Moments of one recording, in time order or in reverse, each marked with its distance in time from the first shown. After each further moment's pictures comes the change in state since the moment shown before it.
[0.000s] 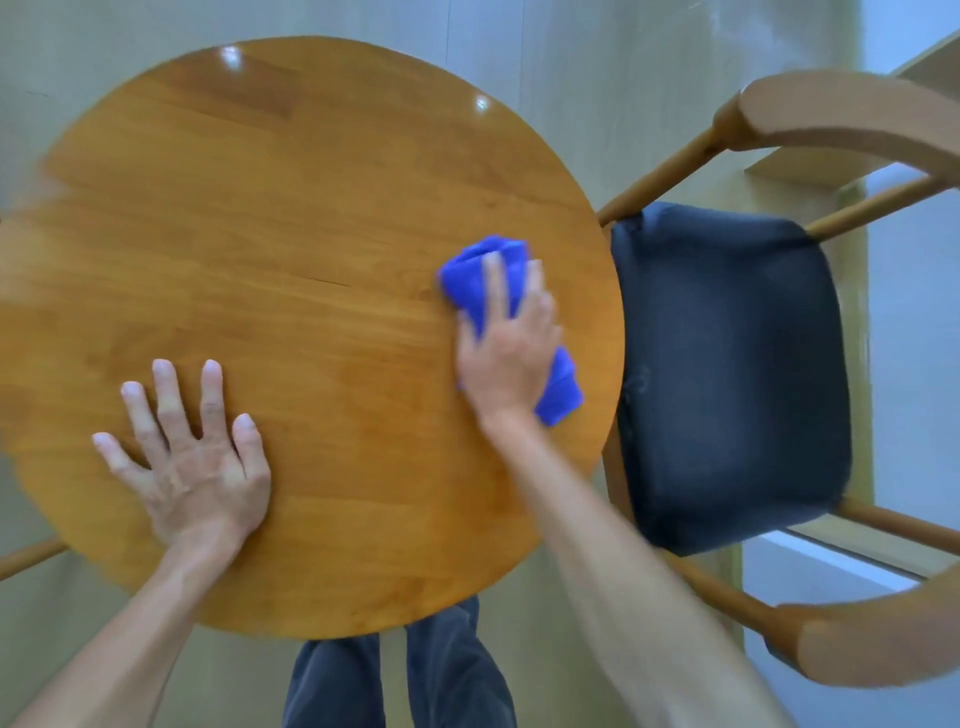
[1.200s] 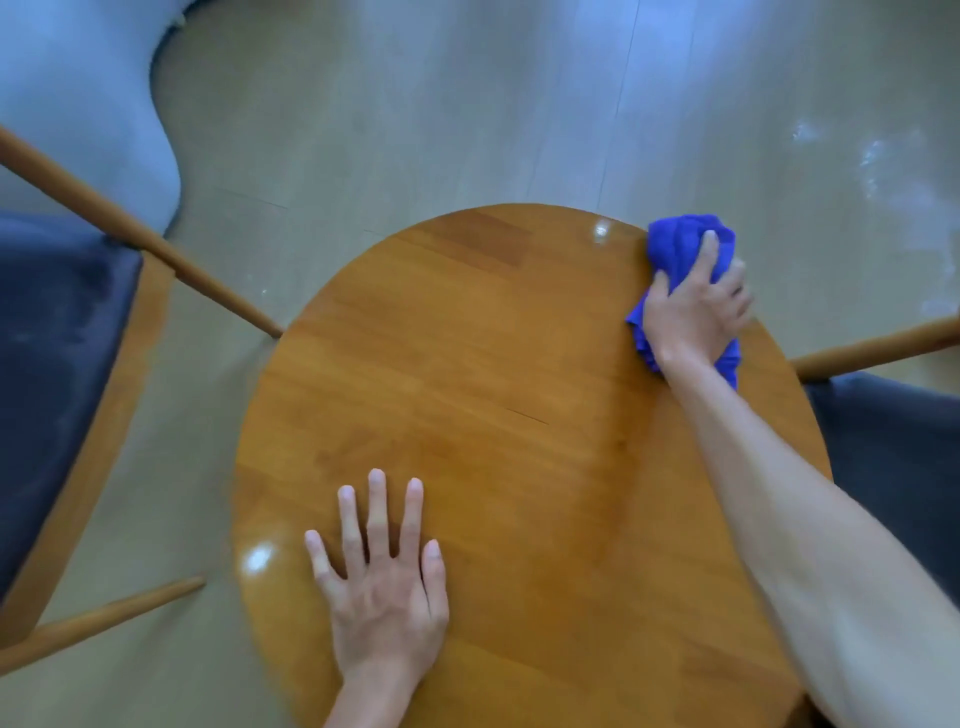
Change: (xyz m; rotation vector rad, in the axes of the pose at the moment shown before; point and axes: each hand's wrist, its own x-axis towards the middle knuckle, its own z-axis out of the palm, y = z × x) left_hand 0.002 0.001 -0.001 0.047 -0.064 0.007; right_hand 0.192 -0.074 0.045 0.032 0.006 0.185
